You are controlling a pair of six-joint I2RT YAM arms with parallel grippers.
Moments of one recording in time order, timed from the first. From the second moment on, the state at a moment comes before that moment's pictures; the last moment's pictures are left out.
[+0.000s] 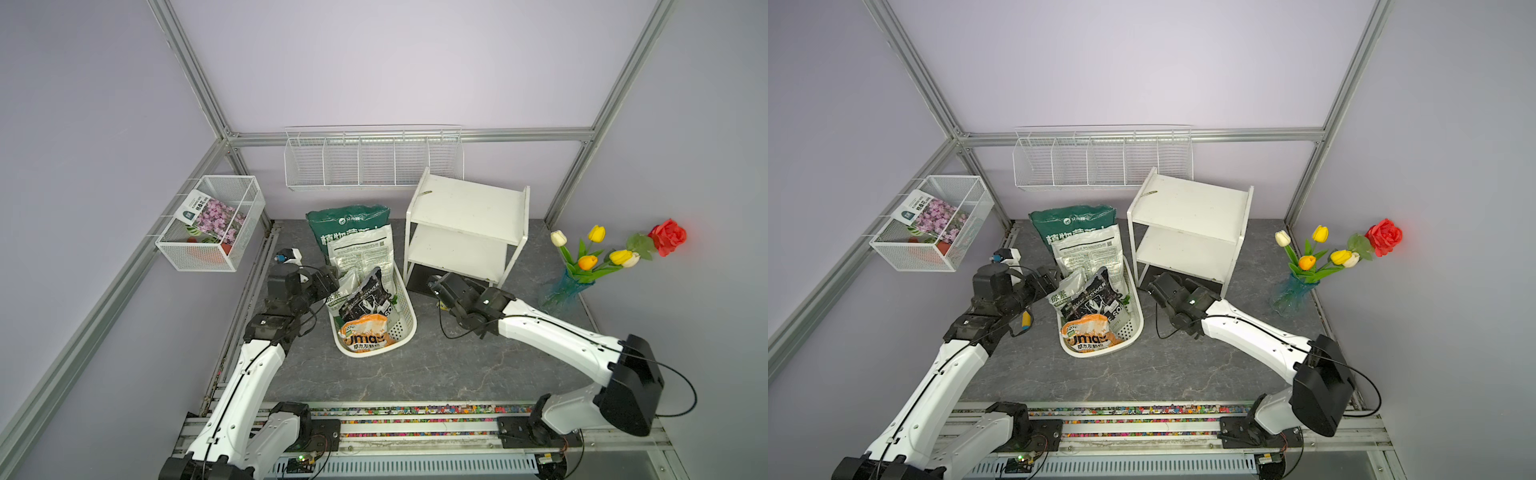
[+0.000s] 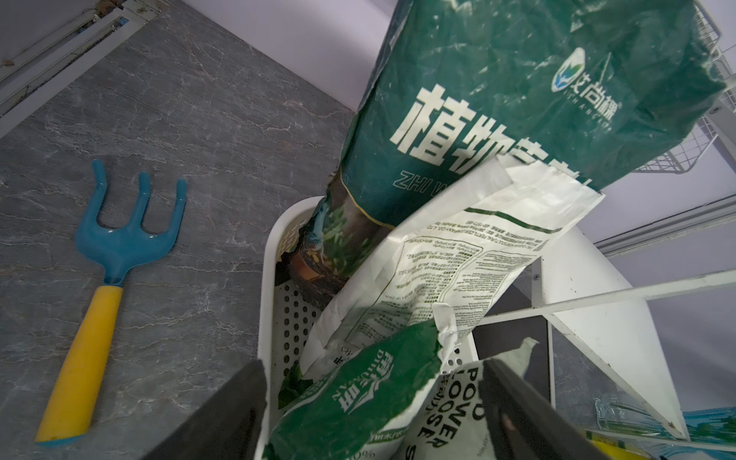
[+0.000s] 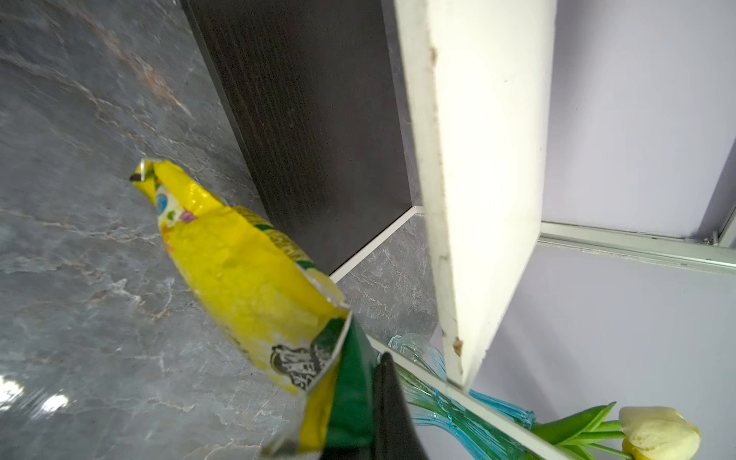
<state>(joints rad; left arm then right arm) -0.16 0.97 0.82 -0.33 0.12 -0.57 0.83 1.41 1.16 -0.82 0.75 -0.39</state>
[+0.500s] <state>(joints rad) -0.16 0.95 0.81 -0.33 0.12 -0.57 0.91 1.23 1.33 -0.88 0.49 -0.42</state>
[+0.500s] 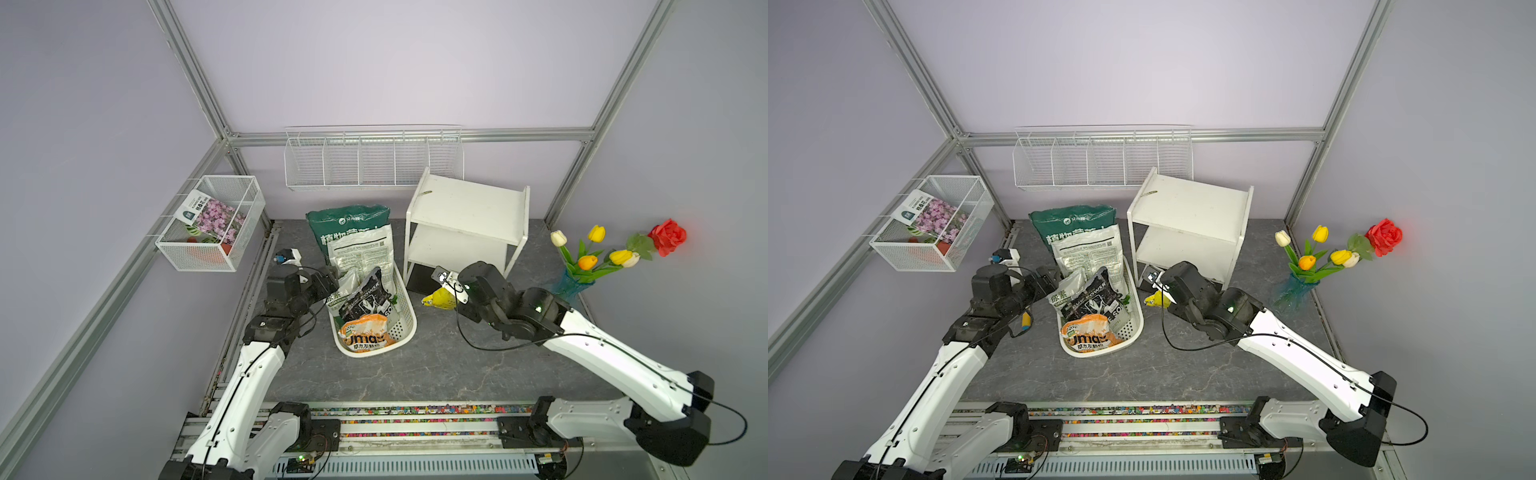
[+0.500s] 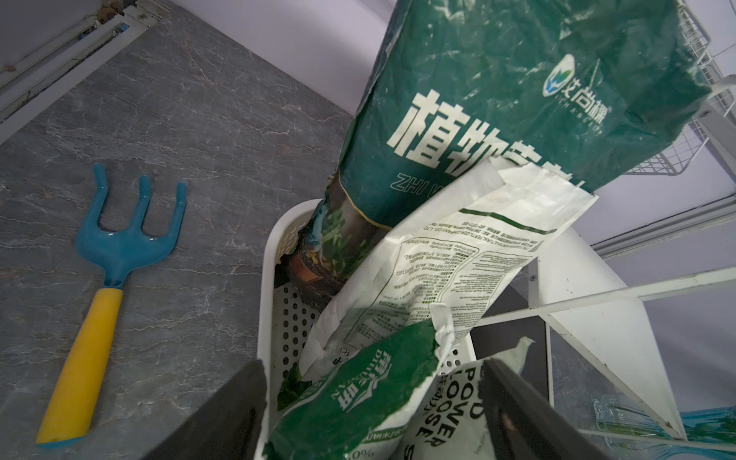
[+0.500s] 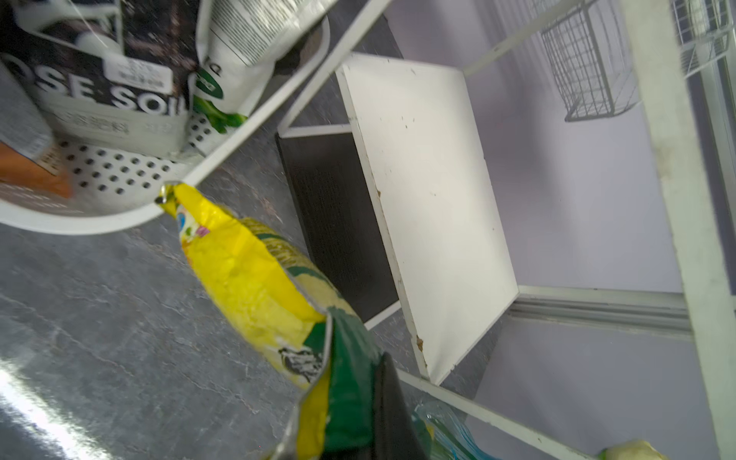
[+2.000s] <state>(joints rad) -0.16 0.91 0.78 -0.33 0.10 -0.57 0.91 1.48 1.17 -0.44 0.07 -0.80</state>
